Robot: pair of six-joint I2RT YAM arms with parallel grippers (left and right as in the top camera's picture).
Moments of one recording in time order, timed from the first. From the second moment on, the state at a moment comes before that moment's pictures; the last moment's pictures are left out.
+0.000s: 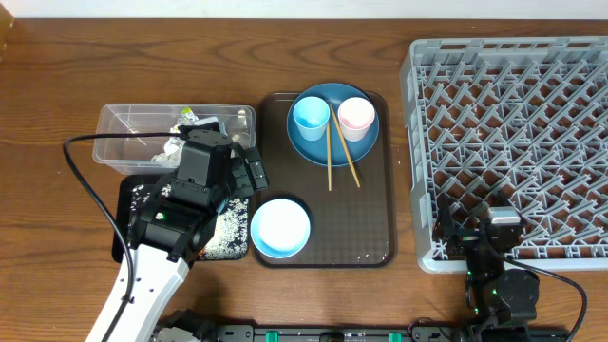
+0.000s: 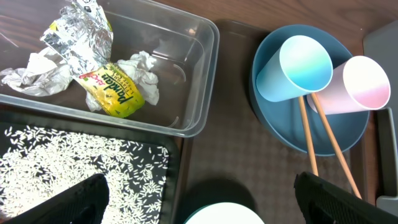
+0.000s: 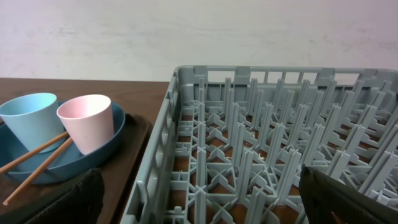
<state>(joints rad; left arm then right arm) -0.32 1.08 0.92 -0.69 -0.11 -0.53 0.08 0.01 0.01 -0.07 0.03 0.02</state>
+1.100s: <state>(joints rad) -0.32 1.08 0.92 -0.69 -0.11 -0.53 0.08 0.03 0.14 -0.30 -0.02 0.17</state>
